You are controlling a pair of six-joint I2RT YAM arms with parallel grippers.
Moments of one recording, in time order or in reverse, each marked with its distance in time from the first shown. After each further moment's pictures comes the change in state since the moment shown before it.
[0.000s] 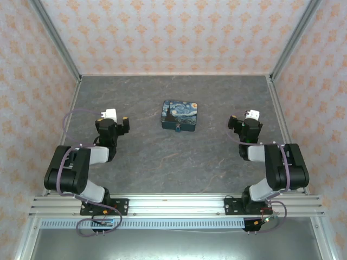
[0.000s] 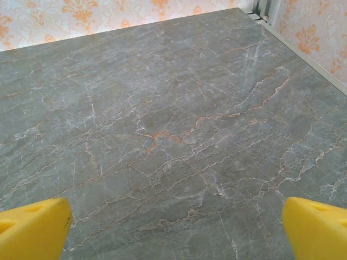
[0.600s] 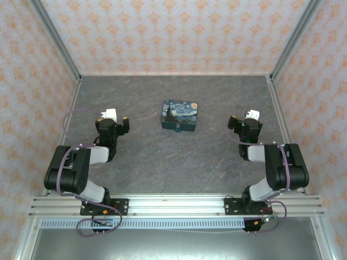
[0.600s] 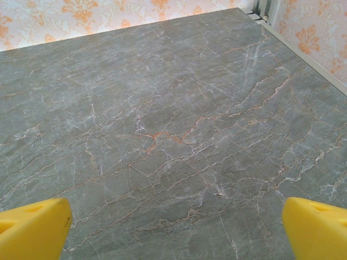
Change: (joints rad) left arm 0.000 0.000 0.000 0.000 0.000 0.000; right arm 0.000 0.000 0.000 0.000 0.001 0.000
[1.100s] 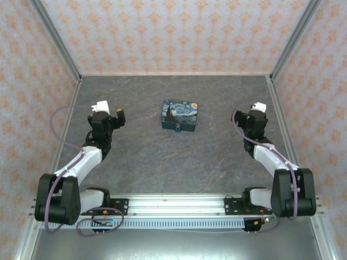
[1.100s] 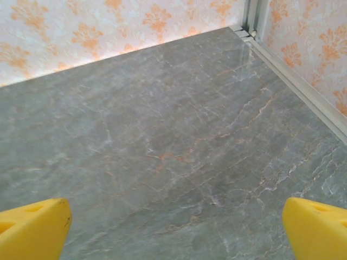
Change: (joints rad) left arm -0.002 -0.321 0.165 -0.473 -0.026 -0.133; right arm 0.013 -0.303 0.178 -0.519 -0.005 0.080
